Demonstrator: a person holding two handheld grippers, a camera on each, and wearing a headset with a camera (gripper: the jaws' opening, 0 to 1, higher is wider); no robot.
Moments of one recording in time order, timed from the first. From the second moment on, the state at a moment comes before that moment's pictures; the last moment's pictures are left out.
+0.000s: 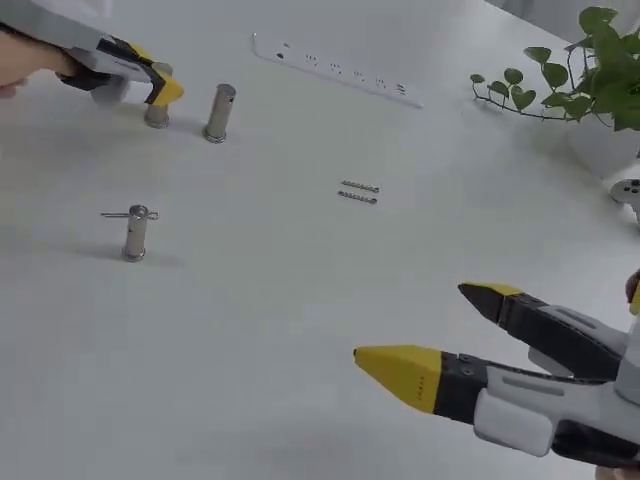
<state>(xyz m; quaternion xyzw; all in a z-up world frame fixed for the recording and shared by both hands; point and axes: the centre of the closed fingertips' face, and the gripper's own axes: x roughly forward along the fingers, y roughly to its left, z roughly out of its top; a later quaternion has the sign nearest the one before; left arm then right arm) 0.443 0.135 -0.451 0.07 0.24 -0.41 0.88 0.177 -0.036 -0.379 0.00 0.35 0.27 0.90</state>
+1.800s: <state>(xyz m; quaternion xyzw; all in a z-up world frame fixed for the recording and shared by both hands) 0.306 0.134 -0.322 0.07 0.21 -0.46 0.86 0.174 -0.025 -0.391 -0.01 0.35 0.29 0.89</state>
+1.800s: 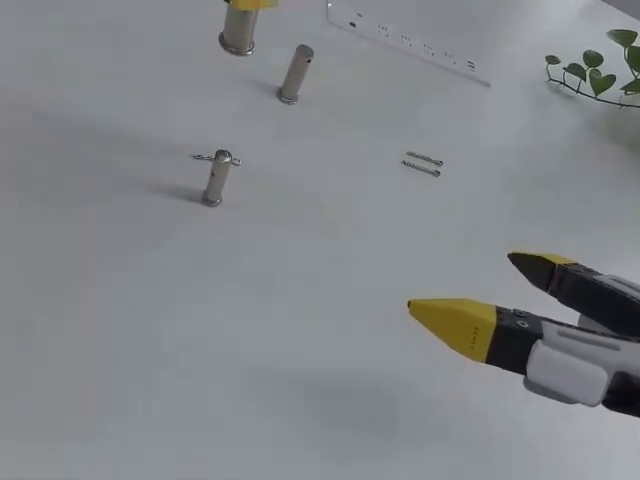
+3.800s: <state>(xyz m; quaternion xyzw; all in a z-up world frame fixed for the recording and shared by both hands) 0.225 0.045 -0.437 0.13 0.25 -0.51 0.81 0.163 -0.044 -0.411 0.01 0.37 0.26 0.89</state>
